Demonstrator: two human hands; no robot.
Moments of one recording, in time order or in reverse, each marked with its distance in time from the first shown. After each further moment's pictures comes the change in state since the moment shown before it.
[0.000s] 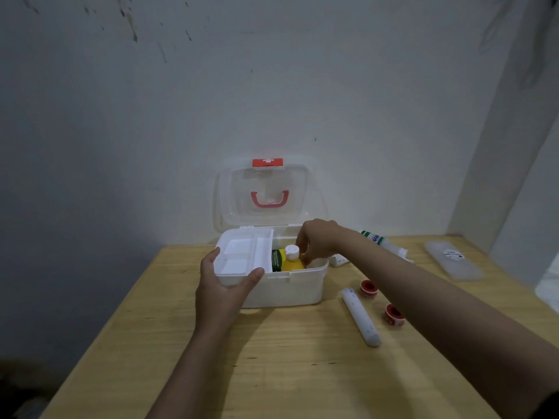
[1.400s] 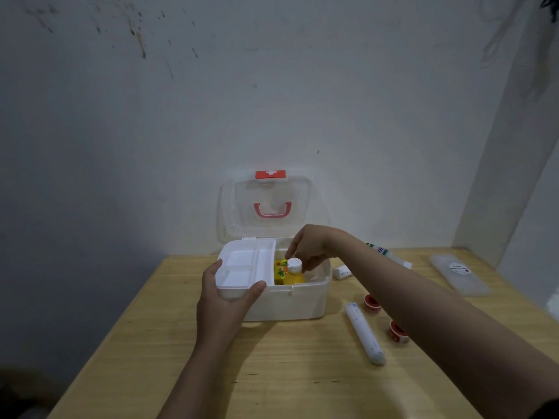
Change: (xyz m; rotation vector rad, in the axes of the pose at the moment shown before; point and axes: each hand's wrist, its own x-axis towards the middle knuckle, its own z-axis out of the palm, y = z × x) left_hand 0.001 -0.005 0.003 0.010 0.014 0.007; right_hand 0.014 -0.016 -0.017 0.514 -0.241 0.222
